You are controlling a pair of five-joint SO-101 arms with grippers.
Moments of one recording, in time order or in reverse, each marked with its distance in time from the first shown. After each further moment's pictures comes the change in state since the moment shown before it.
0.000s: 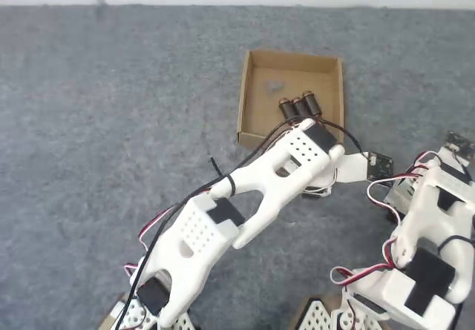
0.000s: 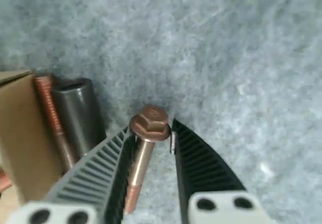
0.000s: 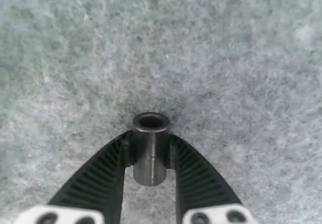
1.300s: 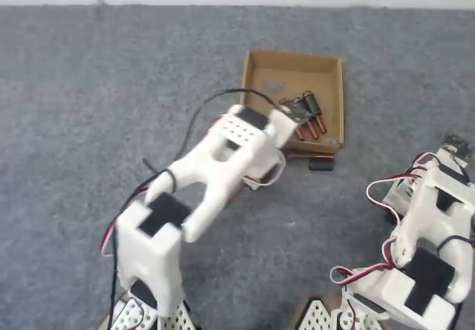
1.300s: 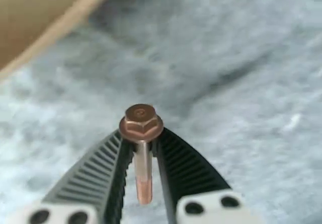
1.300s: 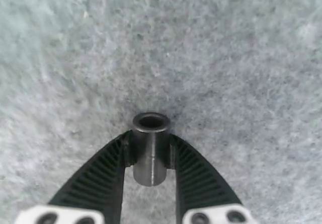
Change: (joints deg) left arm -16.7 -27.7 37.3 -4.8 41.1; right arm 0.0 0.0 1.1 -0.7 0.2
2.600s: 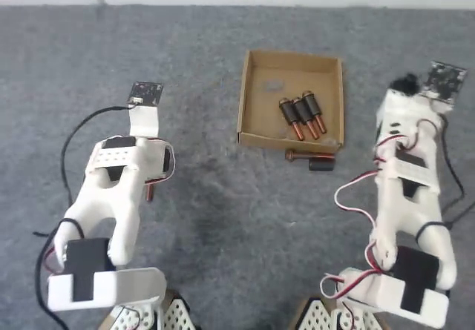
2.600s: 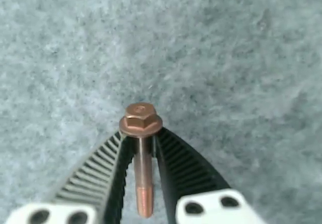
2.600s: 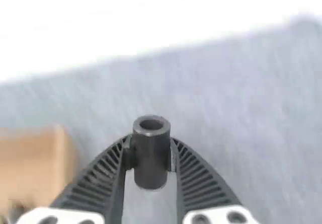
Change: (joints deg) left arm -36.5 -24.4 36.7 -32.3 0.3; right arm -17.1 -0.9 1.9 -70.7 0.0
